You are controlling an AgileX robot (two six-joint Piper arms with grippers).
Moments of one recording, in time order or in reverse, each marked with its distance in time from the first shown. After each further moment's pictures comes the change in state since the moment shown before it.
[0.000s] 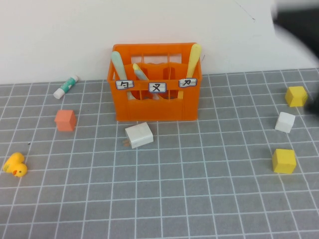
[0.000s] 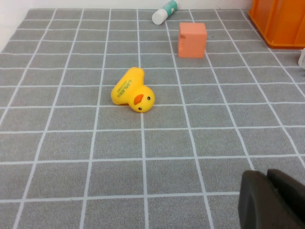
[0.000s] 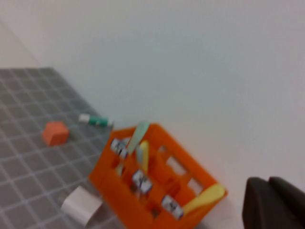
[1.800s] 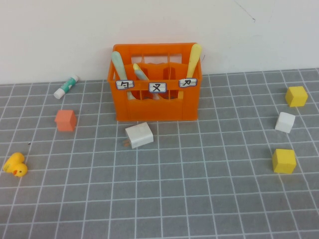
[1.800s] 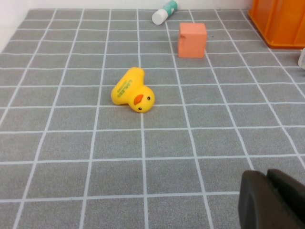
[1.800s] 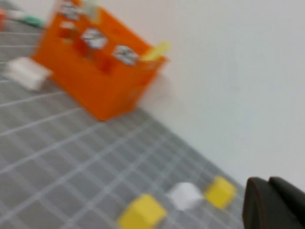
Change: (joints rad) right arm -0.287 -0.874 0.937 0.006 -0.153 -0.062; left arm 0.000 0.000 0.000 0.000 0.000 0.000
